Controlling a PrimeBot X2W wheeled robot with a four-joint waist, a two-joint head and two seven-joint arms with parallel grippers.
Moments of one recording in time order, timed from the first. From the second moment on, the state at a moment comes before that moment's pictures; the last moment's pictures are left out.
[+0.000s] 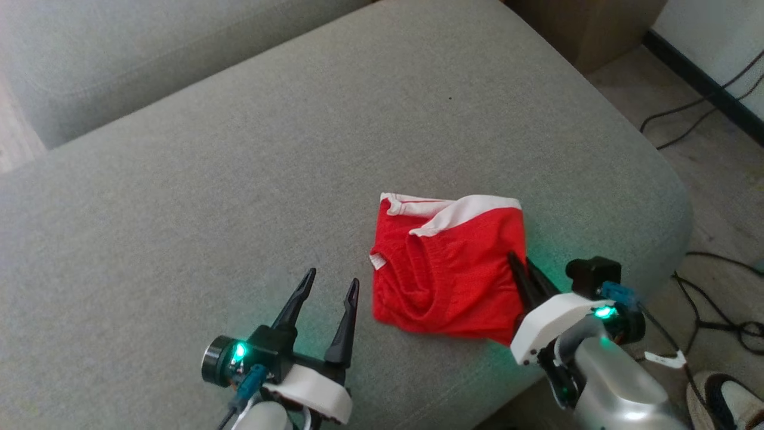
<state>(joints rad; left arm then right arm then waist) -0.16 0.05 -0.48 0.42 -0.26 0.01 -0.25 -0.40 -0.05 0.39 0.92 0.40 0.13 -0.25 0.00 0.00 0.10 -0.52</state>
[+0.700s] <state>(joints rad) -0.22 0.05 -0.49 0.44 -0.21 -0.01 -0.25 -0.86 -0.36 0.17 1.12 0.19 0.13 -0.25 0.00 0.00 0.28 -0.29</state>
